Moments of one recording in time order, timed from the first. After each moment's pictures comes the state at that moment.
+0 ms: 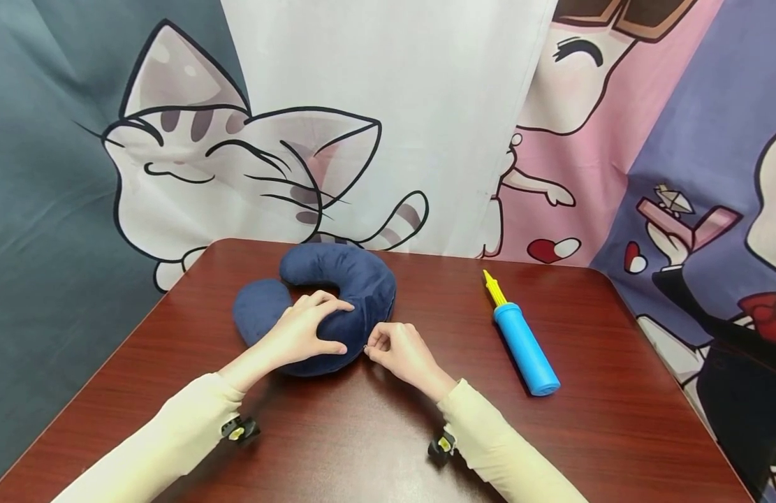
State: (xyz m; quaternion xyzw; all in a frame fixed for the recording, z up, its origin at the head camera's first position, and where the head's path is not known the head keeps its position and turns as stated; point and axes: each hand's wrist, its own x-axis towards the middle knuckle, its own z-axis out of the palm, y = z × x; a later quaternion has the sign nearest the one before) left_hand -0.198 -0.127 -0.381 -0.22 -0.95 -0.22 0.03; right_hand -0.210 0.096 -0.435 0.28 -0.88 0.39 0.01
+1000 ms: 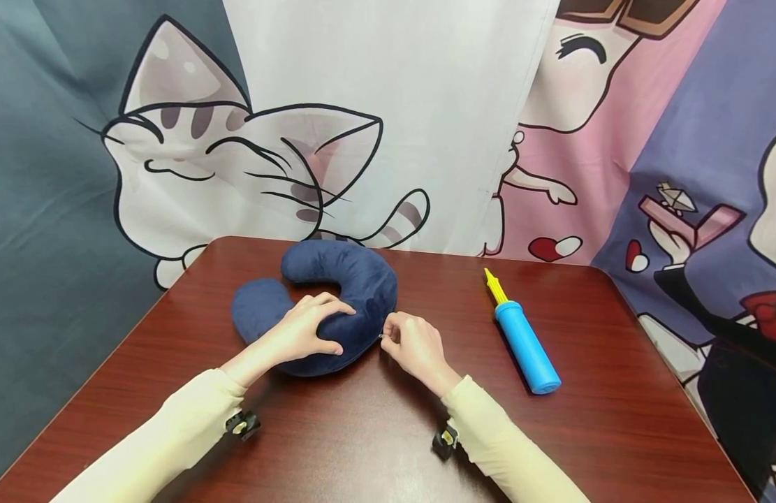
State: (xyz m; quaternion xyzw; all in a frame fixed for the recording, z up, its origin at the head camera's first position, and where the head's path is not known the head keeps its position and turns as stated) left_hand -0.204 -0.129 -0.386 -0.23 -0.95 -0.22 -0.01; right_hand -0.215 0.104 -0.440 0.20 -0.94 0.26 0.13
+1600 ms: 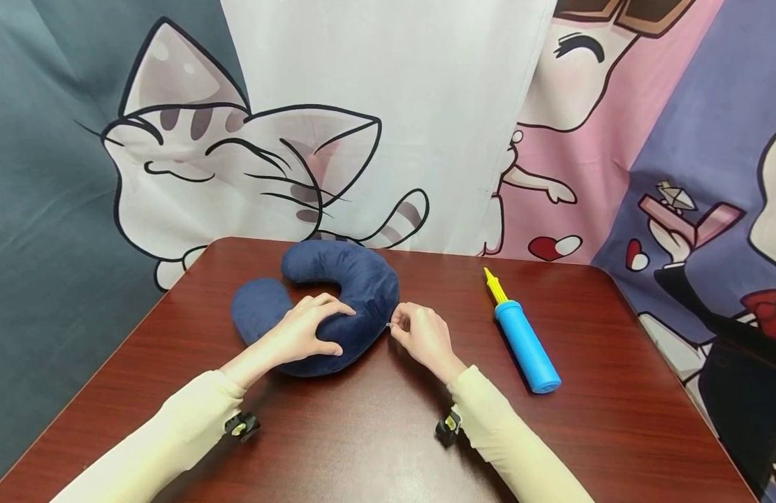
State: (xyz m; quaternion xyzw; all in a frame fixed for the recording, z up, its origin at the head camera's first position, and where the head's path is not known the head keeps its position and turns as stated) left_hand -0.204 -0.129 -0.387 -0.23 -0.95 -0.22 0.00; right_hand -0.236 0.120 -0.443 0.19 -0.93 0.28 0.13
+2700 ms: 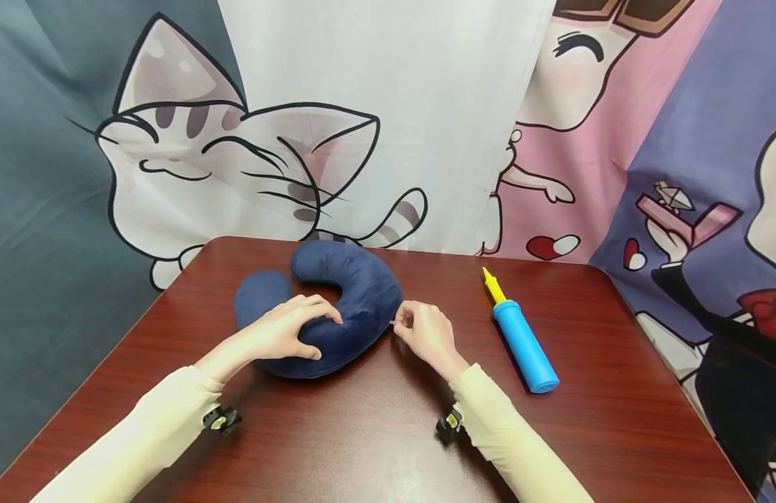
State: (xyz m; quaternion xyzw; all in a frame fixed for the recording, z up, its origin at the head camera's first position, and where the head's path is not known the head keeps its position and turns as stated) left_hand -0.209 -0.157 -0.380 -0.31 -0.93 -0.19 -0.04; right_hand -0.237 0.125 -0.436 0.15 -0.94 0.28 0.11
